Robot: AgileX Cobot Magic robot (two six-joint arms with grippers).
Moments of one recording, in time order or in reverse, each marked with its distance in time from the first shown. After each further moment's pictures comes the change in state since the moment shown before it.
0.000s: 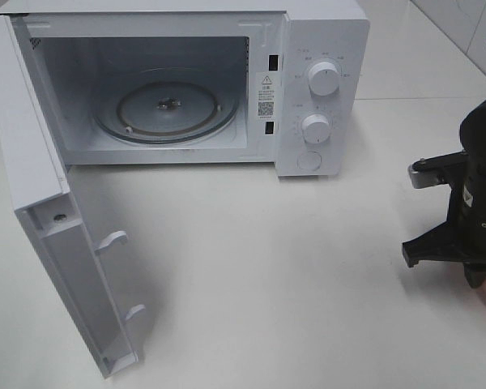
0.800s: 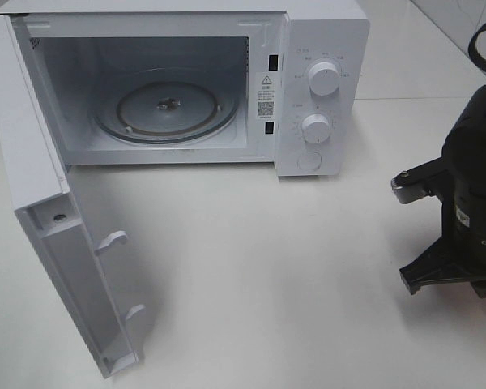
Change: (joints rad) left arm 0.000 0.000 0.000 0.000 0.000 0.000; right arm 0.191 -0.094 0.055 -0.094 0.133 0.084
